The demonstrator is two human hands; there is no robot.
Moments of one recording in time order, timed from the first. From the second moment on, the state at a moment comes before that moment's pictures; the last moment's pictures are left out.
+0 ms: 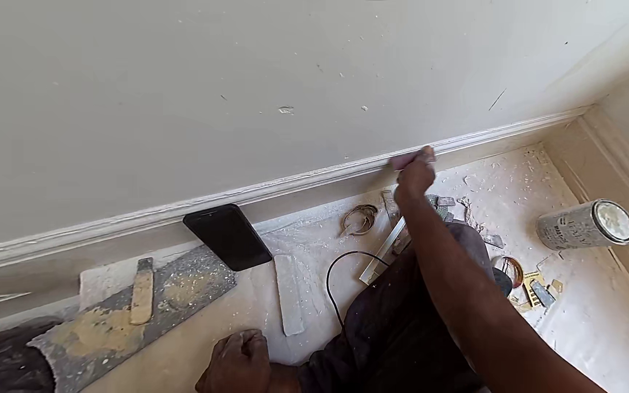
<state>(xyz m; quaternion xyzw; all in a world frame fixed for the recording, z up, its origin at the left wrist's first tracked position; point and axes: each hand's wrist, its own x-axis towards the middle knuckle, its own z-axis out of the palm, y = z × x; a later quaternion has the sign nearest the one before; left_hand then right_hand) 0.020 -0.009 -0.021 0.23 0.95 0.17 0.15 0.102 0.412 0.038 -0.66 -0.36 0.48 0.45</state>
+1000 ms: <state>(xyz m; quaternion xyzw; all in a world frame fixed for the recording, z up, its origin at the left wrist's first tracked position) 0.023 -0.010 -0.025 0.22 0.95 0.19 0.11 0.047 0.256 0.038 -0.35 -0.75 0.56 0.10</state>
